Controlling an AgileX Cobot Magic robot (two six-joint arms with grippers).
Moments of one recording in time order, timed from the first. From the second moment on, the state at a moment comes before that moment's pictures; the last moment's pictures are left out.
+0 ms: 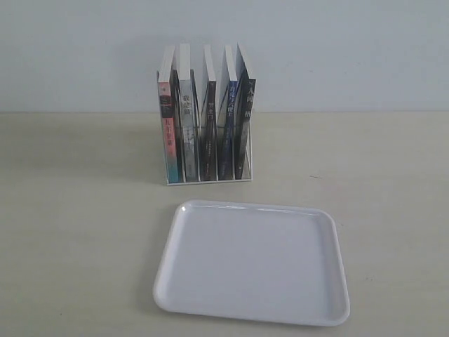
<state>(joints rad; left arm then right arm) -0.03 0.00 0.00 -0.05 0.30 0.00 -0.01 0.00 0.00 -0.04 0.33 0.00</state>
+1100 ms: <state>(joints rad) -0.03 0.00 0.00 -0.05 0.30 0.00 -0.01 0.00 -0.06 -0.04 -0.48 0.03</state>
